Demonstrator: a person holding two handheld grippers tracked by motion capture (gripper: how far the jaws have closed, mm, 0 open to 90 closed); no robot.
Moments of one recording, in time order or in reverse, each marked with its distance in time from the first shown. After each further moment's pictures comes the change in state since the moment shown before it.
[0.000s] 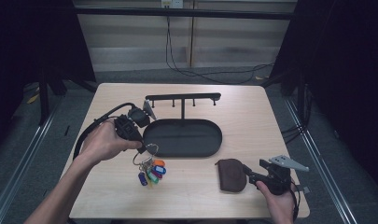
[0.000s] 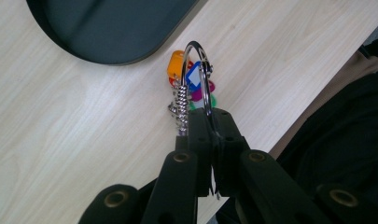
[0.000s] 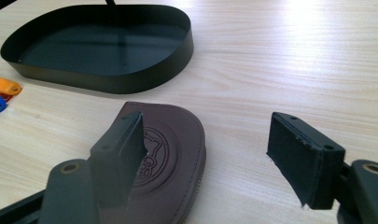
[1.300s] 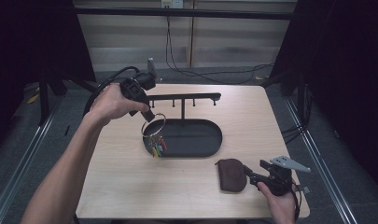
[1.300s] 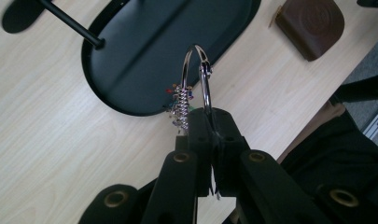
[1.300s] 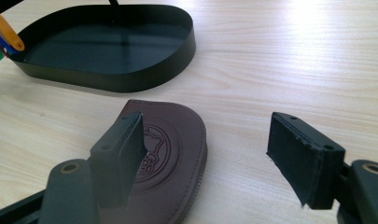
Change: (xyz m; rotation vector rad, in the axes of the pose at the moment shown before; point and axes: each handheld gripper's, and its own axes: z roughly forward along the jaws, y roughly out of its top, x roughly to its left) left arm 0.043 0.060 -0.046 -0.057 -0.053 -0.073; right arm -0.002 -0.001 -0.002 -0.001 0.014 0.004
